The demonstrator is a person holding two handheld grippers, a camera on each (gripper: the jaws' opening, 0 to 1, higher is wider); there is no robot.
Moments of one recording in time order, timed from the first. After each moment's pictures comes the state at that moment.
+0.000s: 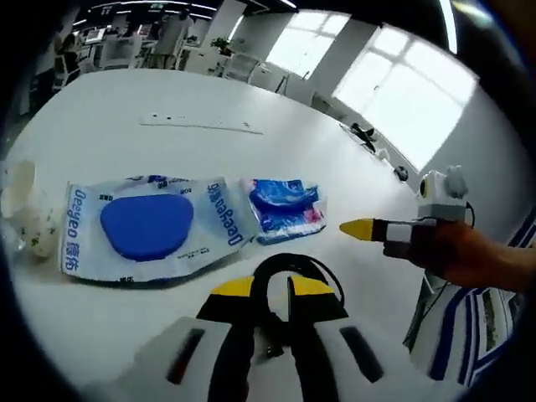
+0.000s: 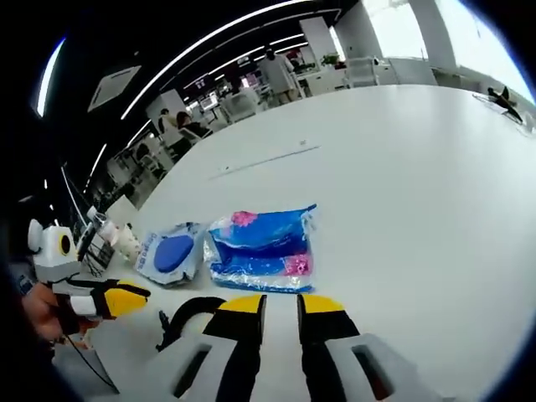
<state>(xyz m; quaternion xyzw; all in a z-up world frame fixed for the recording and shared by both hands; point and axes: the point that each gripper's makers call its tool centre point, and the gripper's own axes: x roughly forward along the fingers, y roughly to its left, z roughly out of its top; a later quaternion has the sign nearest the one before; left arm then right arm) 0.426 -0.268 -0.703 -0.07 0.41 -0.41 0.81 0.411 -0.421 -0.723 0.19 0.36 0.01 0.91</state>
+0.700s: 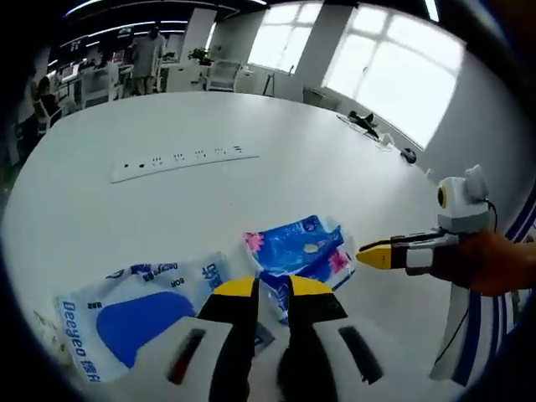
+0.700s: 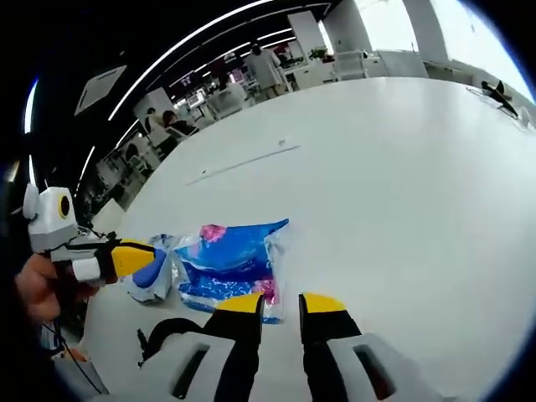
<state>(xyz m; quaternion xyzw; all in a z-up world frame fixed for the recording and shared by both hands) 0.502 -0.319 -0.707 0.02 0.38 -0.43 0.82 0.436 -0.450 -0.743 0.20 0.38 -0.01 0.90</state>
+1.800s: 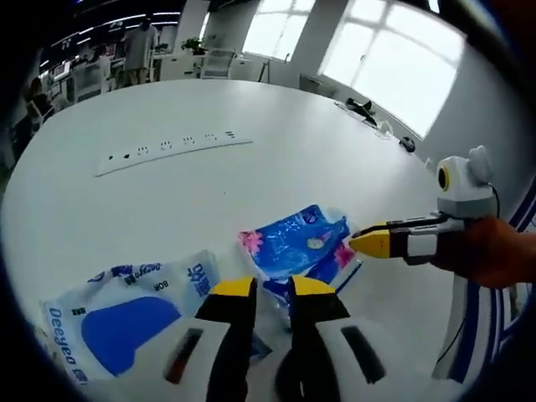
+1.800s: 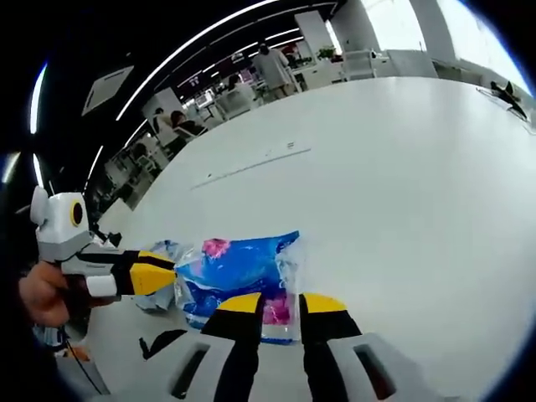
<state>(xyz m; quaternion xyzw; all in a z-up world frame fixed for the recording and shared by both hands) 0.497 -0.328 -0.722 0.03 0.41 -0.44 0.80 0.454 -0.444 -0.740 0.21 0.37 0.01 0.91</state>
